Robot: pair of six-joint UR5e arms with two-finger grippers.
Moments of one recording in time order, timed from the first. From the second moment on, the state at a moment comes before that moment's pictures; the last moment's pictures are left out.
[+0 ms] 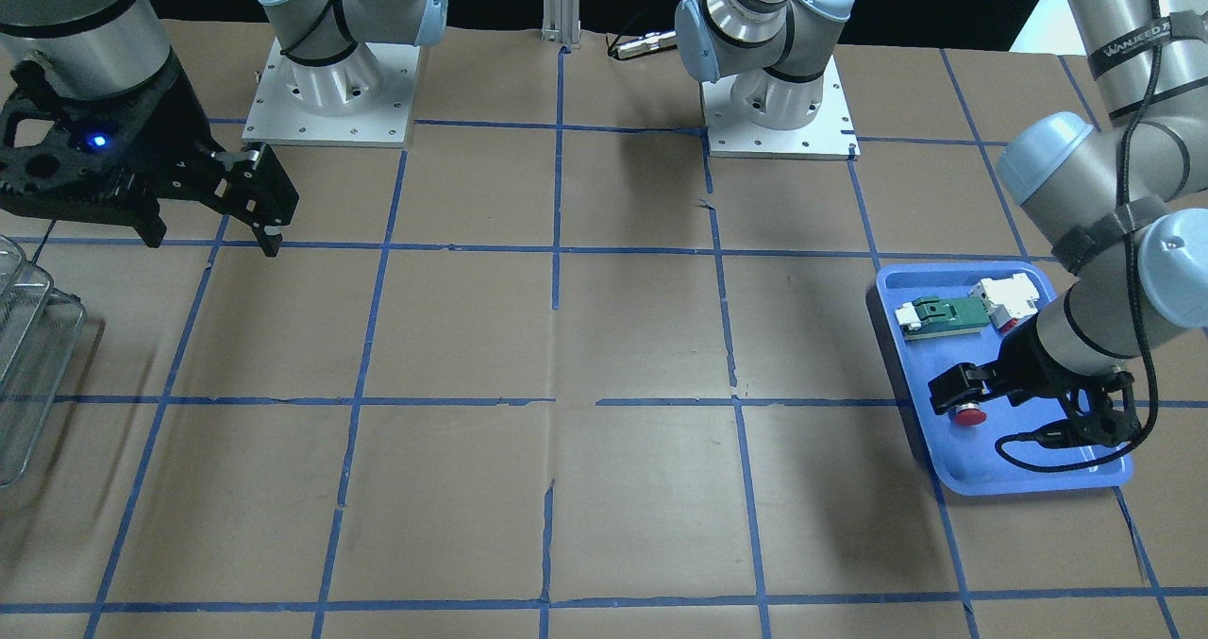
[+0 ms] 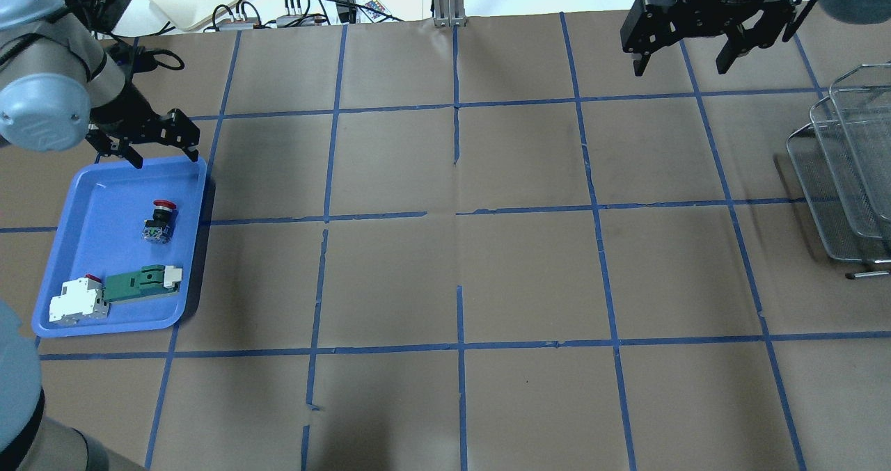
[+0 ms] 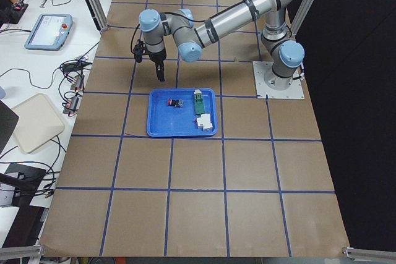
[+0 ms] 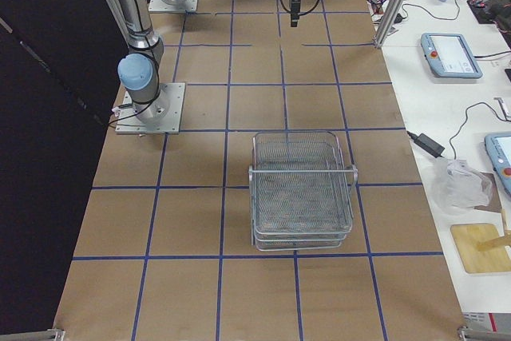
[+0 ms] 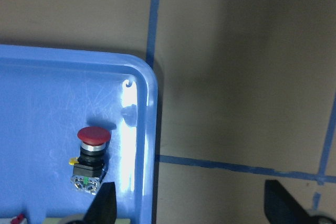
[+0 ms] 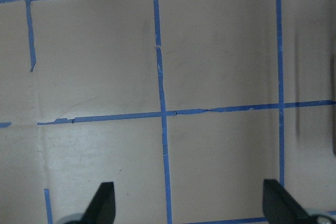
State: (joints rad) left arm -1.17 -1.94 -1.69 -1.10 1.60 0.31; right arm 1.54 -1.47 1.42 -1.60 -1.62 0.02
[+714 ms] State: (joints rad) left arm -1.05 -2.01 -1.87 -0.83 1.60 0.56; right arm 1.55 -1.49 1.43 -1.58 -1.61 0.05
